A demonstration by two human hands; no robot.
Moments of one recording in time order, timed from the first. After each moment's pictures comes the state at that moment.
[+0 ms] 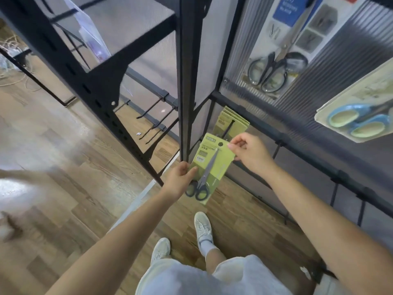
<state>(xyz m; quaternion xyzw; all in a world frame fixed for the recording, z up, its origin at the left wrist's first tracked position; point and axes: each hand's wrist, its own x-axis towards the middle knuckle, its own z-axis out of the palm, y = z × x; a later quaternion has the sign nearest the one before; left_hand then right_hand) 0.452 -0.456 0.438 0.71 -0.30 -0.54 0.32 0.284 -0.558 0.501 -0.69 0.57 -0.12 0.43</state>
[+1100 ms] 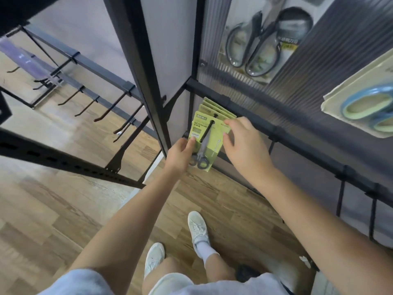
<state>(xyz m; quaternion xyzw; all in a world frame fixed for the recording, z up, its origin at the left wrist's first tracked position) 0.418 -0.558 0.375 0.73 -0.32 -0.50 0.33 0.271 -0.584 0.463 -0.80 0.56 -0.14 0.18</state>
